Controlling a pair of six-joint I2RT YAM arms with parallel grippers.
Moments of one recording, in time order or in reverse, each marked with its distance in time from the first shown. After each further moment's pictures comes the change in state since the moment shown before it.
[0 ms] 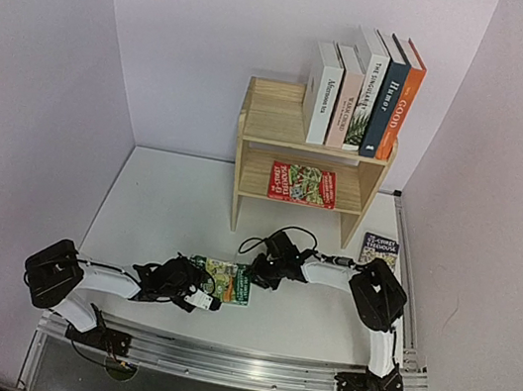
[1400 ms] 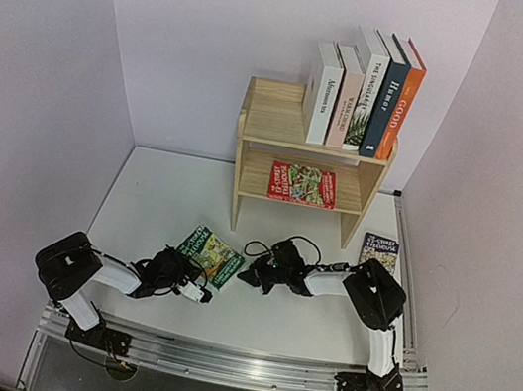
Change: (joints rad) left arm 0.164 0.124 -0.093 0.353 -0.002 0.398; right arm -0.011 0.012 -0.227 0.584 -0.188 0.434
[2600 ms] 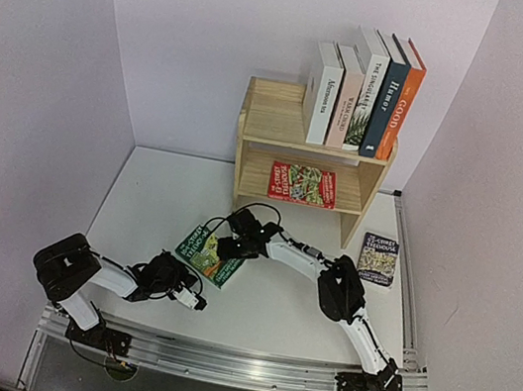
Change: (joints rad) left arm 0.000 -0.018 -0.059 0.013 0.045 0.059; right arm 0.085 0.402 1.019 -1.002 0.454 -1.122
